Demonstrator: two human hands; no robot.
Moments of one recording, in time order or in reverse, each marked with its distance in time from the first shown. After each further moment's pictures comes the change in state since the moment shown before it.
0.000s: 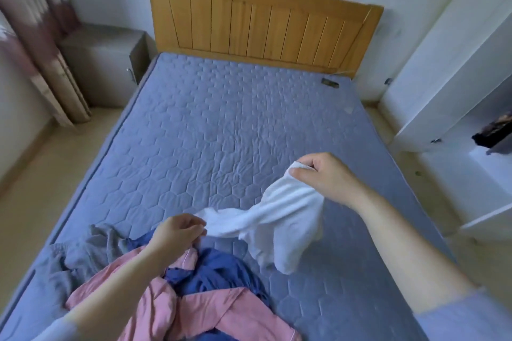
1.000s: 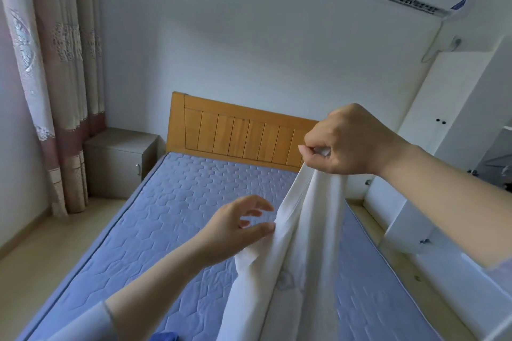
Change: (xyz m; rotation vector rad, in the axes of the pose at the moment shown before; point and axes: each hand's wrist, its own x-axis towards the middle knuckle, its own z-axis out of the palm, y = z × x) left_hand -0.094 0.198 -0.050 0.073 -0.094 0.972; right_hand -0.033 -0.227 -0.162 -1.171 0.593 -1.158
